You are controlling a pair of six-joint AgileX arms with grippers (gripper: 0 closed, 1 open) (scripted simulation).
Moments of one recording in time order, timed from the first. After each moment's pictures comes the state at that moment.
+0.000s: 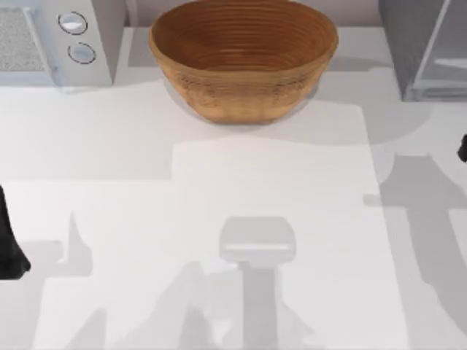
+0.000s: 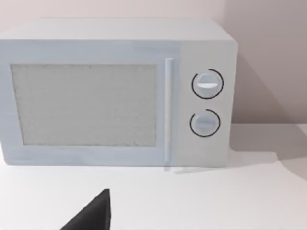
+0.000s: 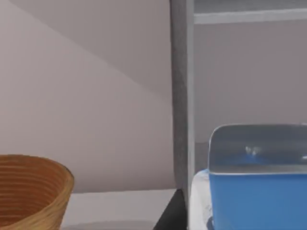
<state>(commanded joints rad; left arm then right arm) 0.00 0.00 0.00 0.00 0.00 0.00 0.47 0.77 0.37 0.42 0.50 0.04</state>
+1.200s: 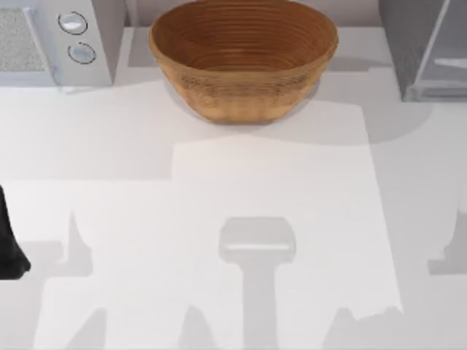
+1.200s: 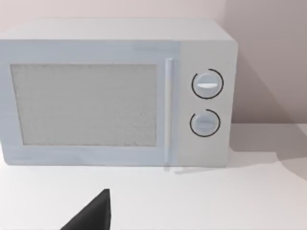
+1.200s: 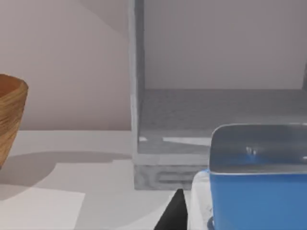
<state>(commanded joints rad) 0.00 0.00 0.00 0.00 0.00 0.00 0.00 0.03 0.02 0.03 0.00 0.00</state>
